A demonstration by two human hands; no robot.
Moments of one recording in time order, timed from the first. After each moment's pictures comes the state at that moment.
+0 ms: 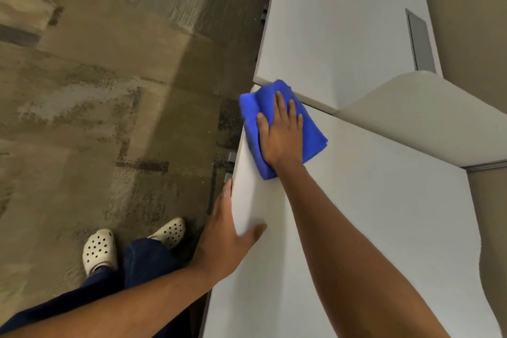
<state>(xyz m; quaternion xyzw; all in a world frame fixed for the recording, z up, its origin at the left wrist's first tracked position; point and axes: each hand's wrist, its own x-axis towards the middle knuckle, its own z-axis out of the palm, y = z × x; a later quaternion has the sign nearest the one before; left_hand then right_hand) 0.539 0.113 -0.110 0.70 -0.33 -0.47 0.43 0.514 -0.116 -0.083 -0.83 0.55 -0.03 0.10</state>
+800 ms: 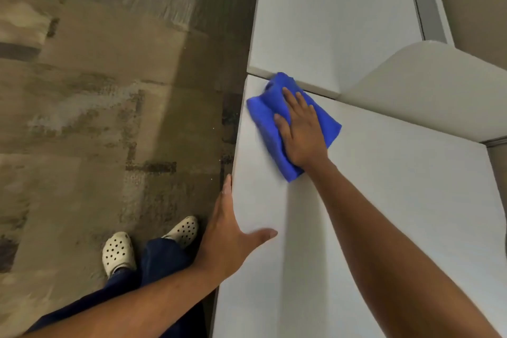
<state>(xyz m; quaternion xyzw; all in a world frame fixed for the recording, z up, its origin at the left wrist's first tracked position) 0.543 0.114 -0.107 0.68 -0.34 -0.48 0.44 0.454 -0.132 -0.076 -0.86 0.49 -0.05 0.17</state>
